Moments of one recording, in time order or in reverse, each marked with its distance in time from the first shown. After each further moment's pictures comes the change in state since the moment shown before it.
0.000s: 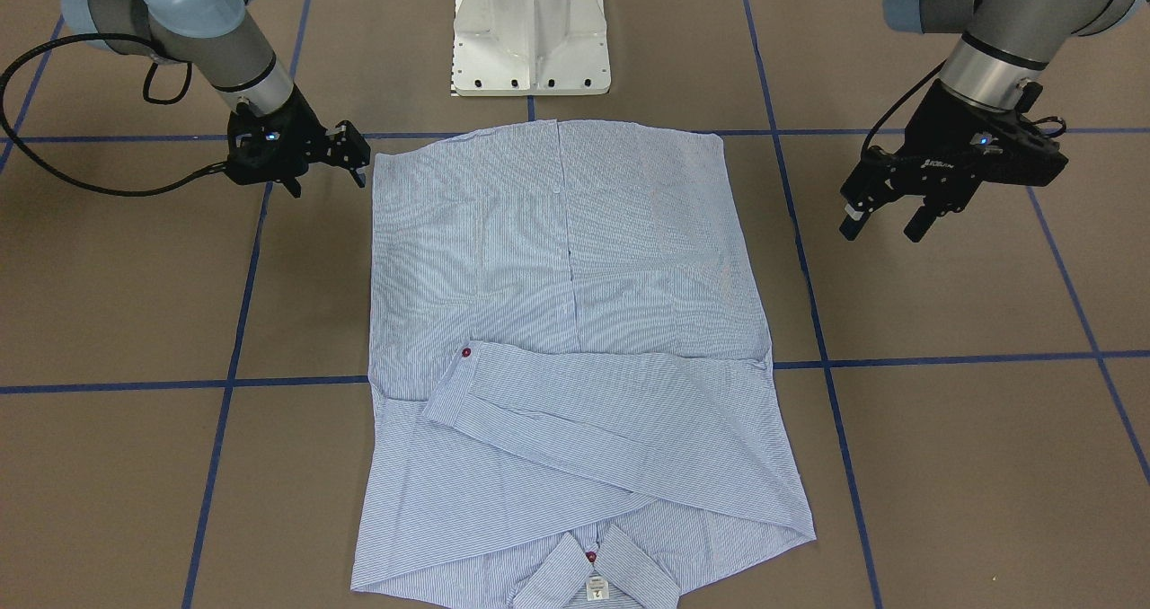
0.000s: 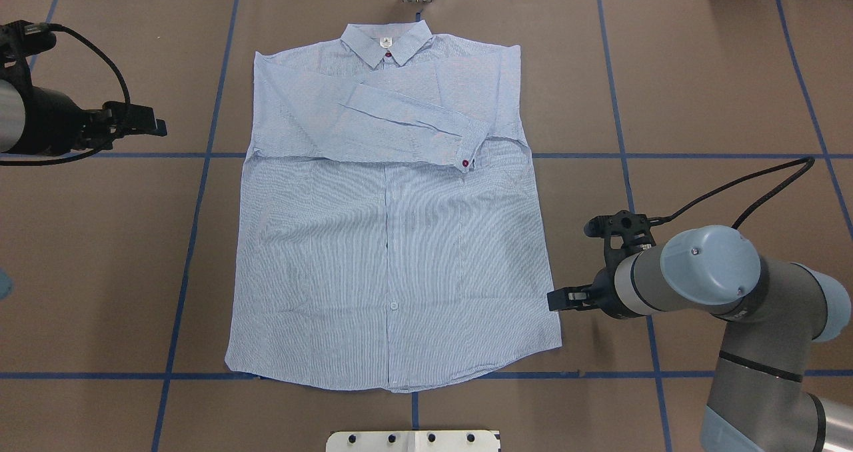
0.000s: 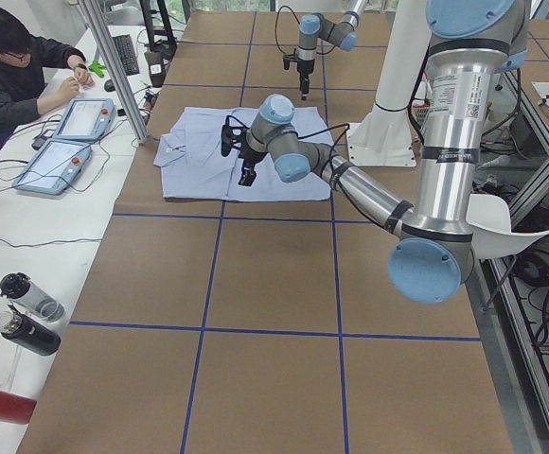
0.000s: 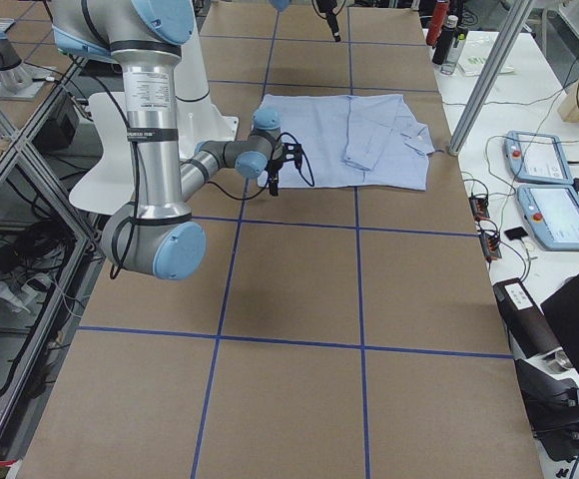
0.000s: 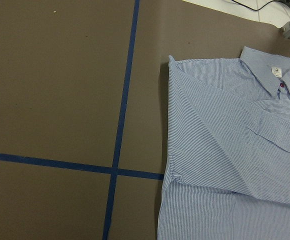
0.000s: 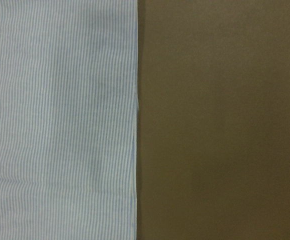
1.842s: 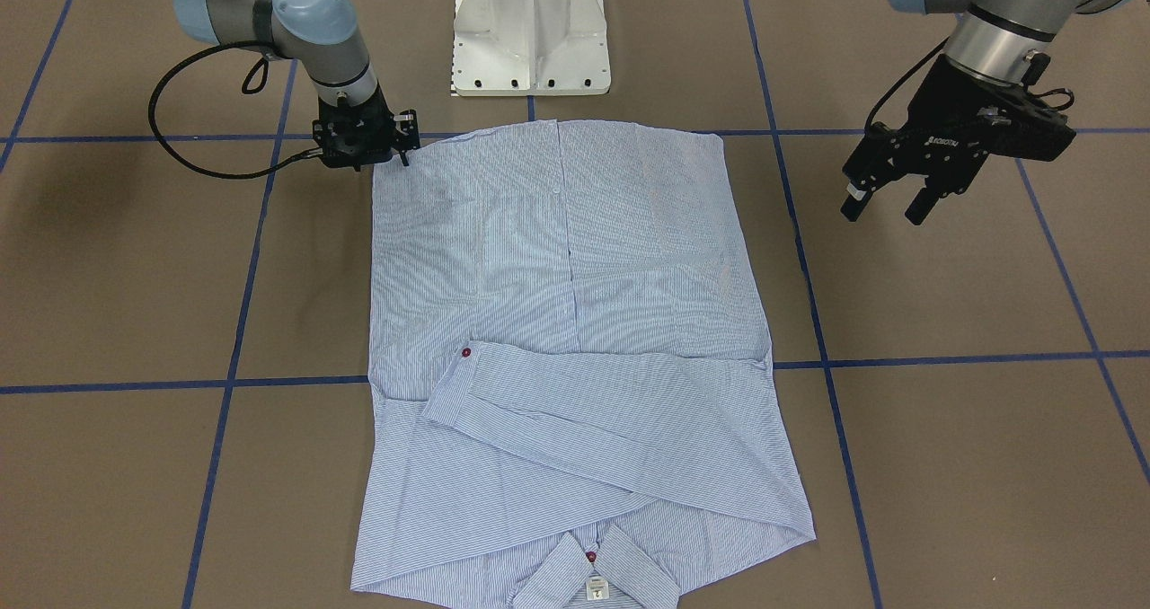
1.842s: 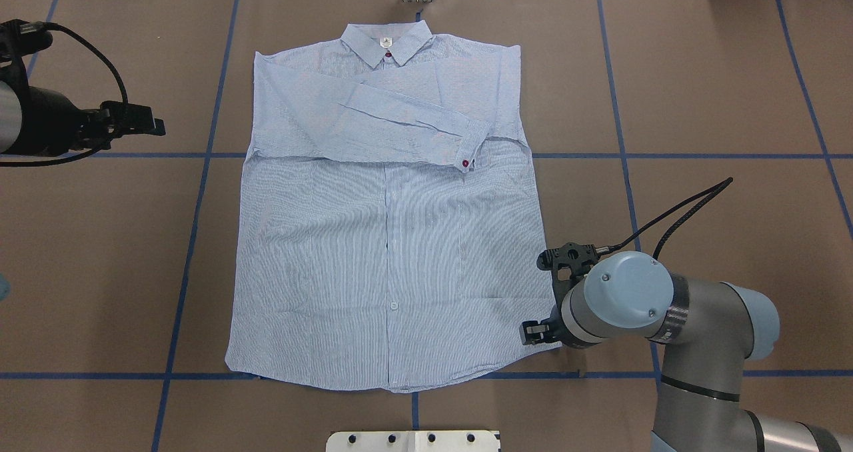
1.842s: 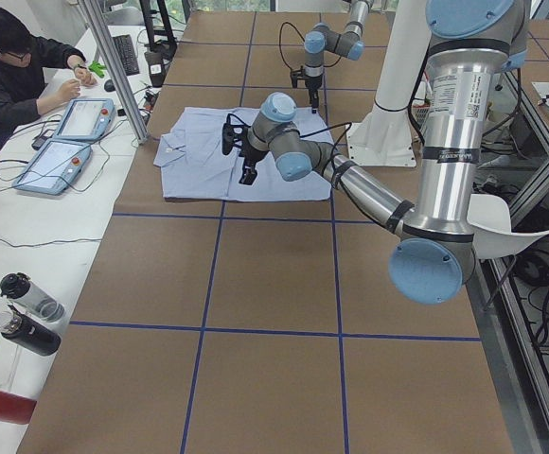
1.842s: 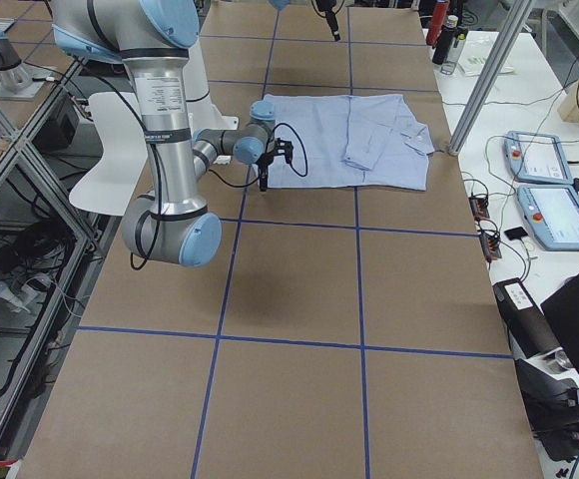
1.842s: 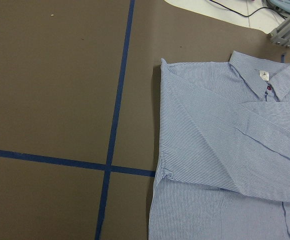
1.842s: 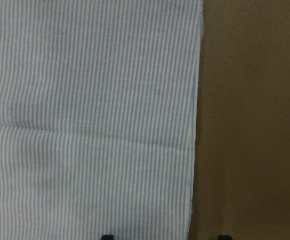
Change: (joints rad) left arm 0.001 0.002 -0.006 0.007 0.008 -0.003; right arm -0.083 0.131 -0.051 -0.204 0.003 -0.012
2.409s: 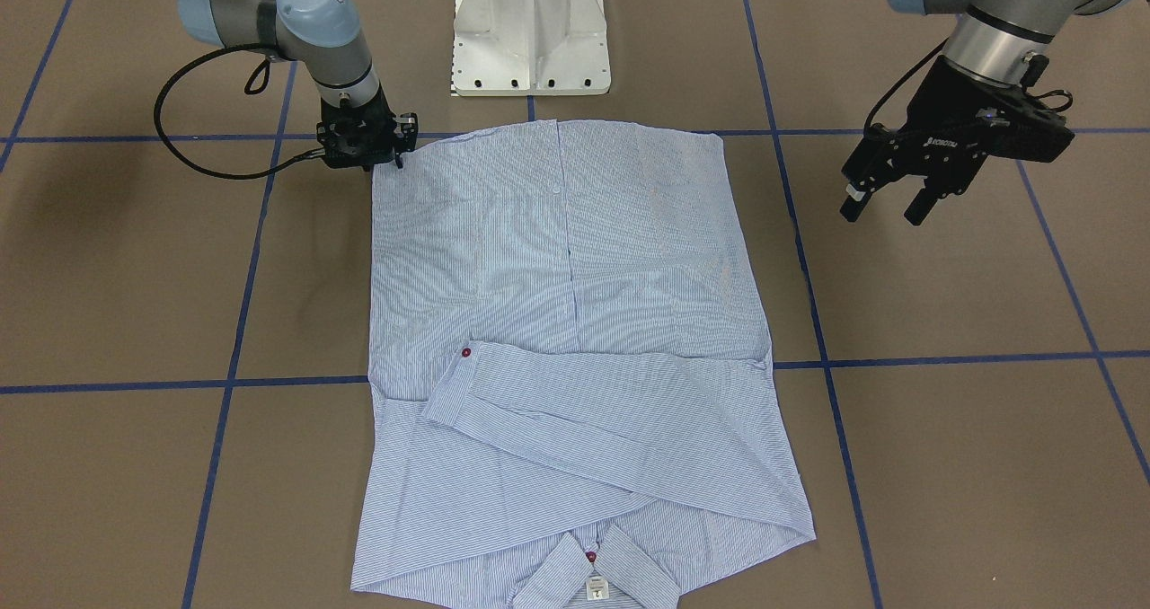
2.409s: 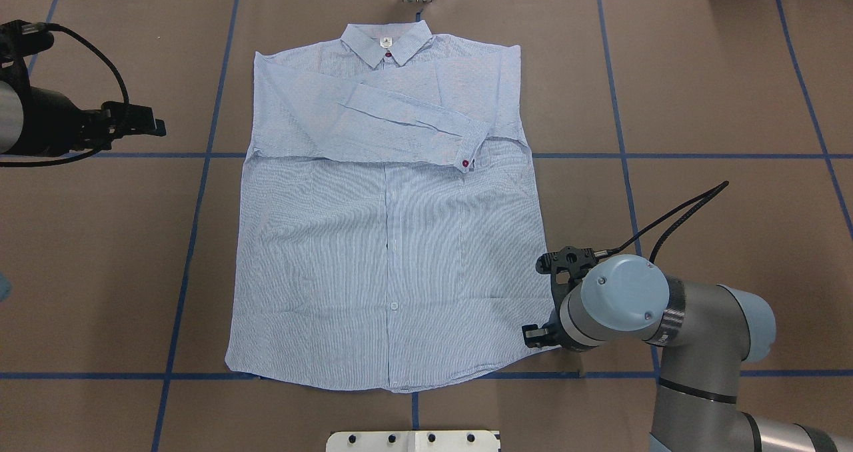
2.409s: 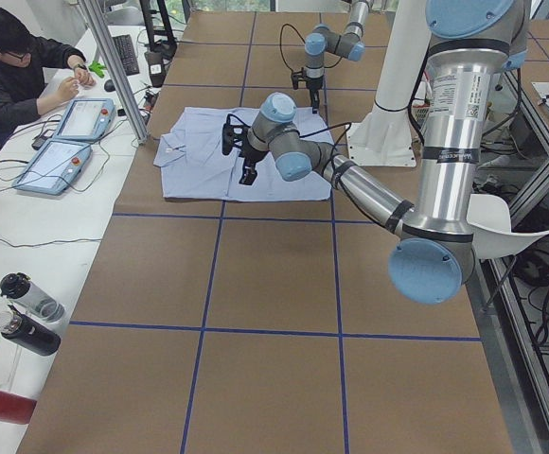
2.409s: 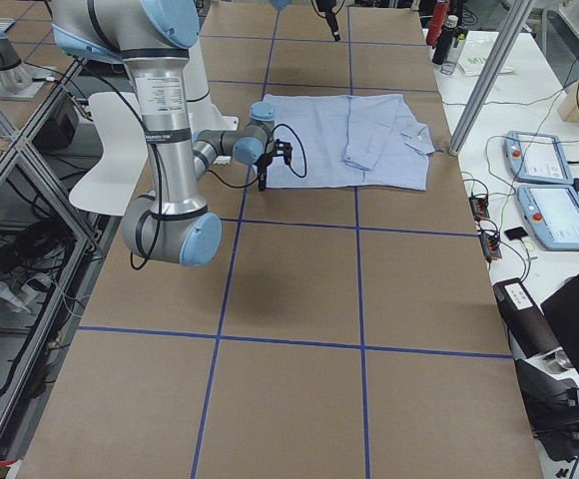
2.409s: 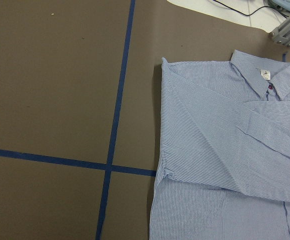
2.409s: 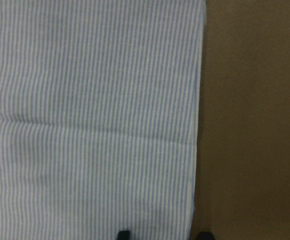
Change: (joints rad) left arm 0.001 -0.001 0.002 0.001 0.000 0.000; right arm -0.007 0.001 -0.007 -0.003 0.004 0.004
